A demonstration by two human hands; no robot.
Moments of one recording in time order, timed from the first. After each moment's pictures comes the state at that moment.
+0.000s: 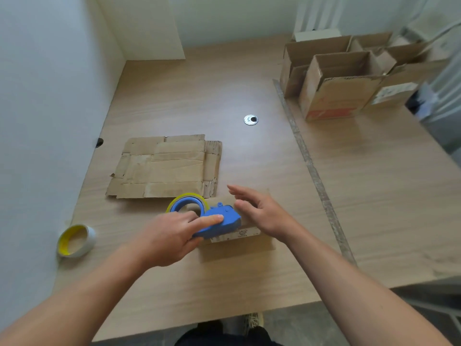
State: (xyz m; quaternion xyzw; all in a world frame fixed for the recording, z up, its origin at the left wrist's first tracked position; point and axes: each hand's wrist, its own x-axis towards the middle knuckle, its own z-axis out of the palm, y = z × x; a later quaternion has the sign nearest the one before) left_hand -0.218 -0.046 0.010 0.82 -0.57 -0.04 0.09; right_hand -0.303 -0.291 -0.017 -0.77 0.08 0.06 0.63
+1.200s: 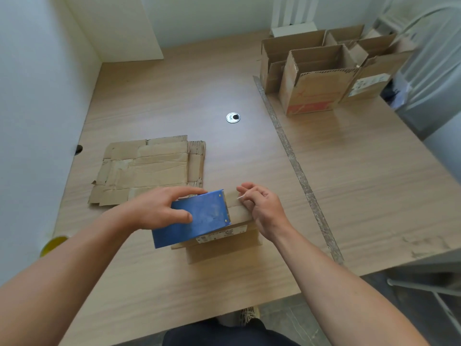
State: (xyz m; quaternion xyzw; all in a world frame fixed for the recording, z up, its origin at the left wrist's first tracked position) left_hand -0.185 -0.098 0.073 0.84 -0.34 -0.38 0.16; right_hand -0.305 -0.298 -0.040 -0.48 0.31 -0.11 0.81
